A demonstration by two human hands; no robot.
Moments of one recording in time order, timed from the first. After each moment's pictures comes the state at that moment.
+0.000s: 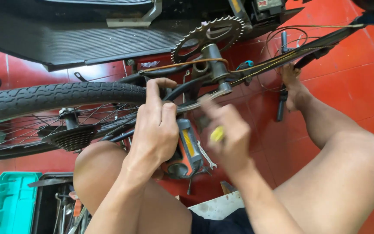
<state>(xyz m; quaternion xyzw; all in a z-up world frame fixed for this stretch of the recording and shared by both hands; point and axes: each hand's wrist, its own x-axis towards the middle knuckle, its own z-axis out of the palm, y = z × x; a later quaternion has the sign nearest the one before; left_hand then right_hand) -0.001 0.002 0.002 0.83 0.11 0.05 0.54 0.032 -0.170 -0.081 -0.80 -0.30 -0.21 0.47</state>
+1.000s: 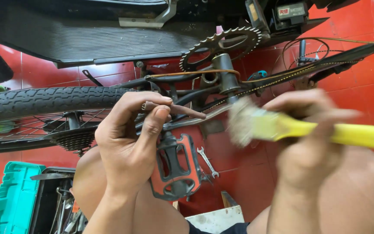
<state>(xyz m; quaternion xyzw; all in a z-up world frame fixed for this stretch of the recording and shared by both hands) -0.013 0.004 0.008 0.71 0.06 0.25 0.66 0.057 -0.214 -0.002 -0.77 -0.11 -0.11 0.62</state>
